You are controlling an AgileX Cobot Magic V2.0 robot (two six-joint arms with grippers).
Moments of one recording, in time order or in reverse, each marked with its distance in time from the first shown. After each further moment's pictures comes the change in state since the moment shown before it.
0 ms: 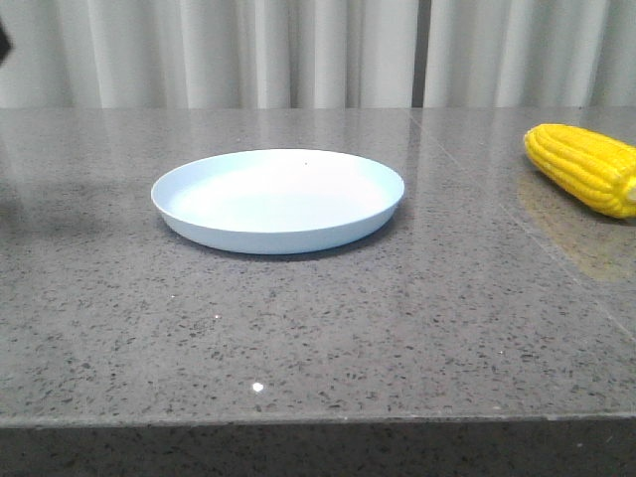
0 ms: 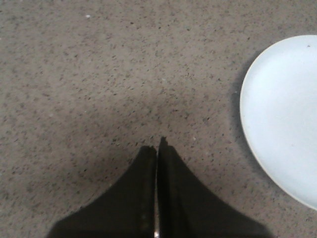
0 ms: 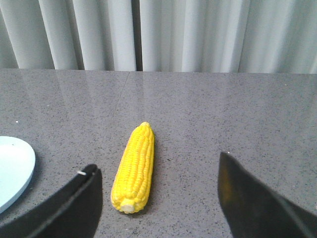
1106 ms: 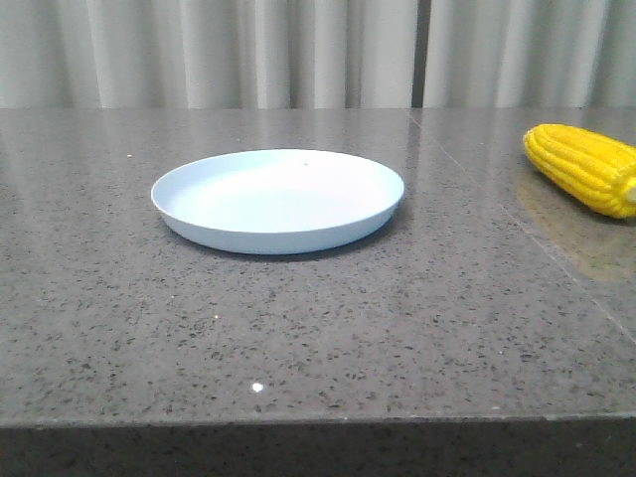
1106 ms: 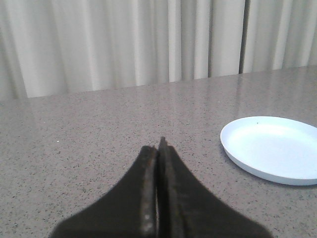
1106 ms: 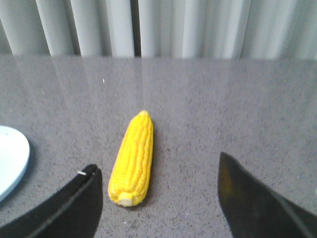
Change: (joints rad) left arm 0.009 -1.247 0.713 0.063 -0.261 0.051; right arm 0.000 0.139 -0.044 0.000 0.012 0.000
